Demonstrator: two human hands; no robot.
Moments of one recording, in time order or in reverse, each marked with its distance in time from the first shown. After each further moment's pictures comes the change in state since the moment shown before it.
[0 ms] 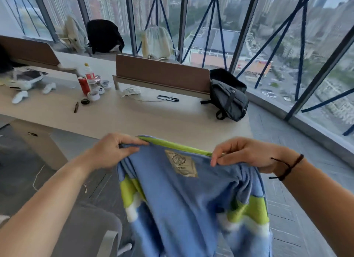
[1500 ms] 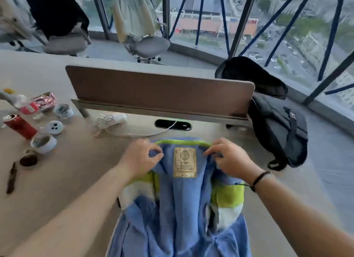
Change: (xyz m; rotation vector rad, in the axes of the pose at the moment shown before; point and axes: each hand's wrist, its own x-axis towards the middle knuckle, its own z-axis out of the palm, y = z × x) left_hand 0.561 -0.296 -0.060 0.394 -0.144 -0.097; right_hand 0.497 0.134 -0.332 -0.673 0.641 0.365
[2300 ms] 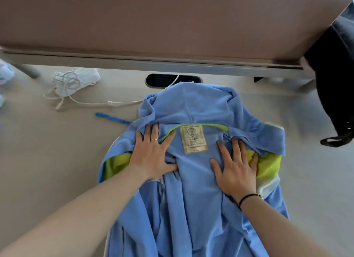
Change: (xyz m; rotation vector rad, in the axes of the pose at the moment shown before) left_hand 0.083 -0.114 0.186 0.542 -0.215 0.122; right_hand 0.035 0.079 0.244 -0.243 -0.012 0.446
